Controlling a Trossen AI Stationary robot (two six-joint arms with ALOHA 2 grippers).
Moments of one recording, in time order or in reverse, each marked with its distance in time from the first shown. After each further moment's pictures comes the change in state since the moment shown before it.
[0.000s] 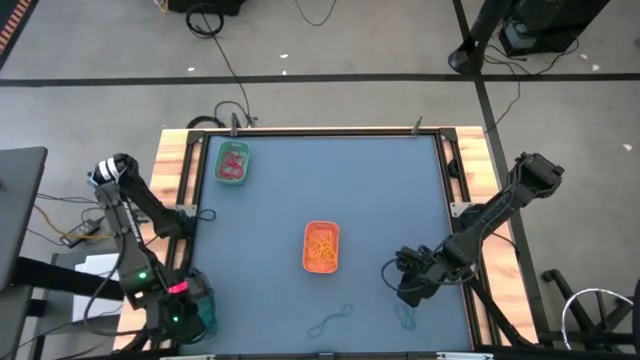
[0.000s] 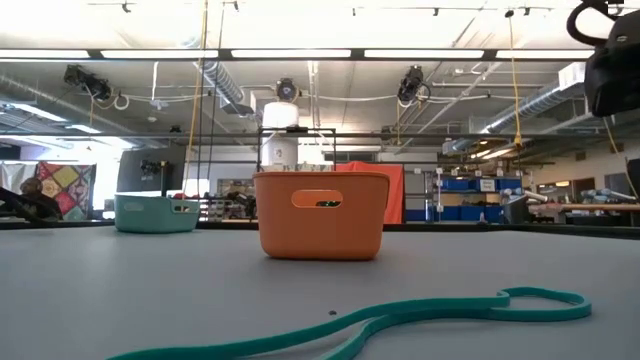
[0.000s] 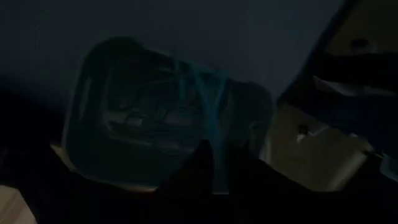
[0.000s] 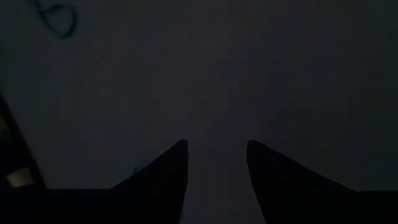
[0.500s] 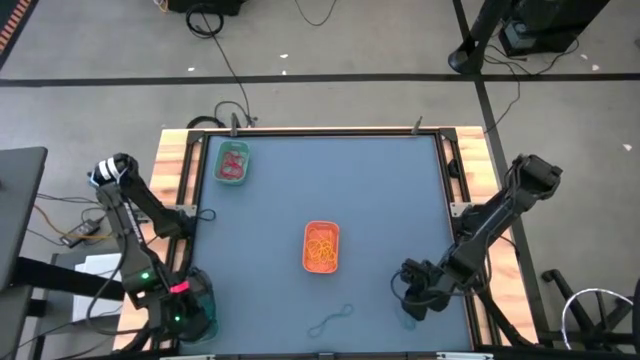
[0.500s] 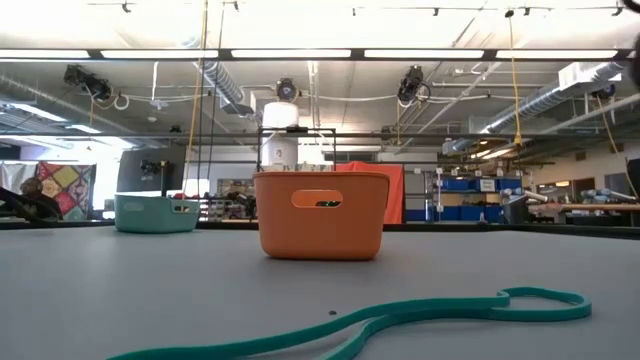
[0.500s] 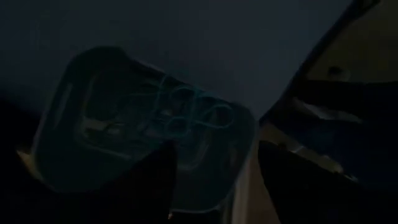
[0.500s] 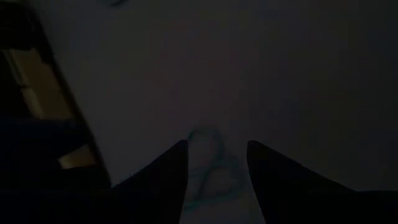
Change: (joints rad) left arm 0.002 -0.003 -0.029 0.060 -0.062 -0.103; right arm 0.117 0.034 0.002 0.144 -0.005 0.147
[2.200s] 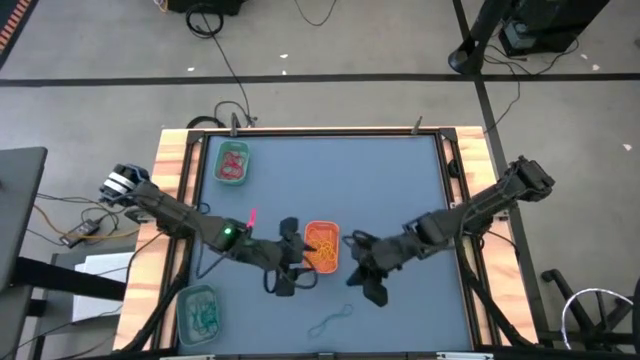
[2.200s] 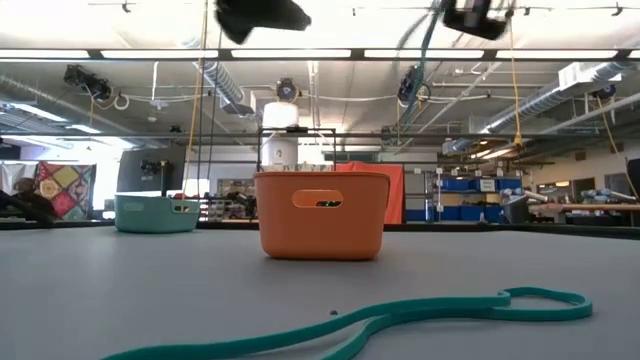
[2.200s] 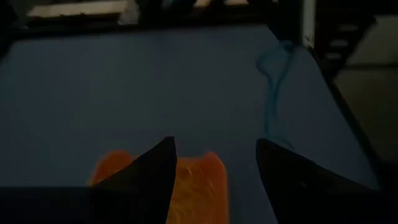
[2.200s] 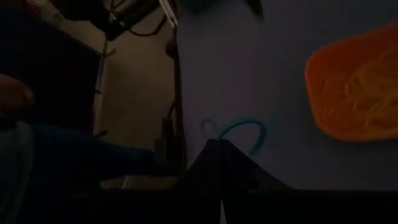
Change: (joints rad) left arm 0.730 0.179 0.063 0.759 -0.267 1.698; right arm -0.425 0.089 0.498 -0.018 -0.184 -0.724
